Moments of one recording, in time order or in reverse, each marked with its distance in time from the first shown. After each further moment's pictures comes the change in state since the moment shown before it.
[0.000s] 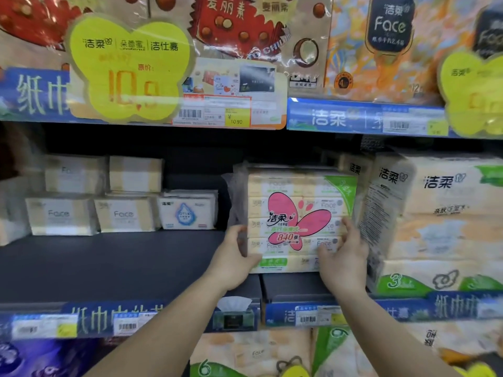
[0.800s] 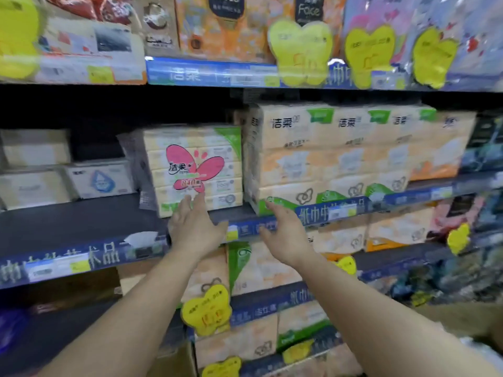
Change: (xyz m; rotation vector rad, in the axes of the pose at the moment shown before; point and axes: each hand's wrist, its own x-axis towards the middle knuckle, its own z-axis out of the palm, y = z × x) left_hand -0.103 0.070 0.109 0.603 0.106 0.038; right_hand -0.062 0.065 -0.145 -0.314 -0.365 -0.128
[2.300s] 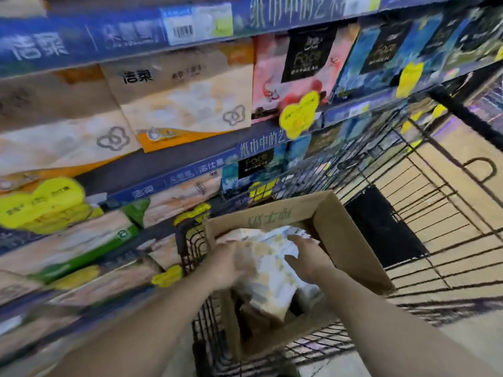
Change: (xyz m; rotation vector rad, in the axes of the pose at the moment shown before) left_hand -0.196 0.418 0.600 -0.026 -1.189 0.046; right_hand -0.109 0.719 -0.236 -0.284 -0.675 0.709
